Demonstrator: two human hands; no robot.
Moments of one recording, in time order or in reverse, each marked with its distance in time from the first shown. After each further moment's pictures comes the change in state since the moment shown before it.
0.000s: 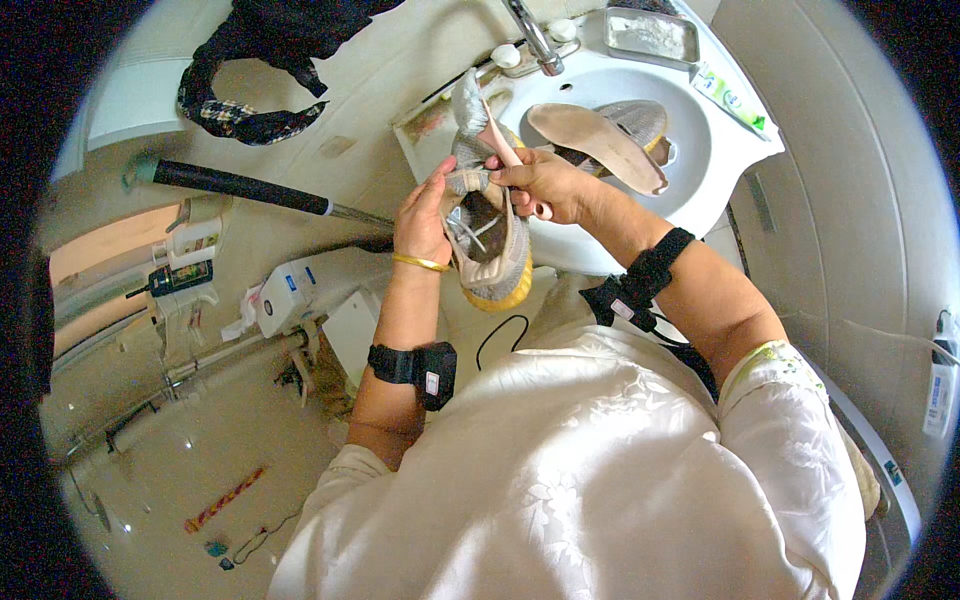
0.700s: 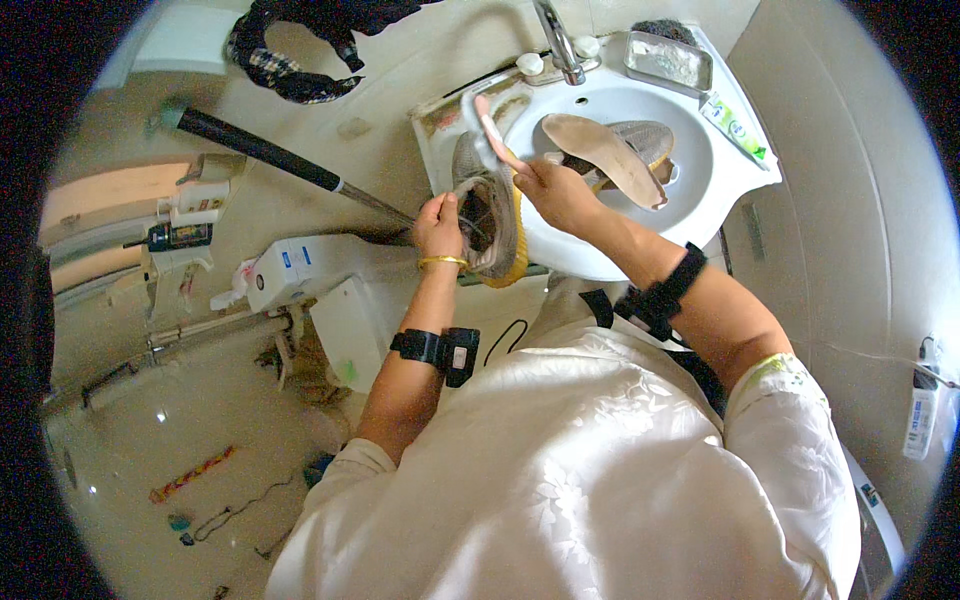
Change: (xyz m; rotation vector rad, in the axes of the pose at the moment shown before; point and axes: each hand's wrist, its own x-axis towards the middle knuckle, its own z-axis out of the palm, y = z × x) left_hand -0.005 -0.058 -0.044 0.773 0.436 0.292; right_hand -0.018 0.013 0.004 -1.274 0.348 -0.375
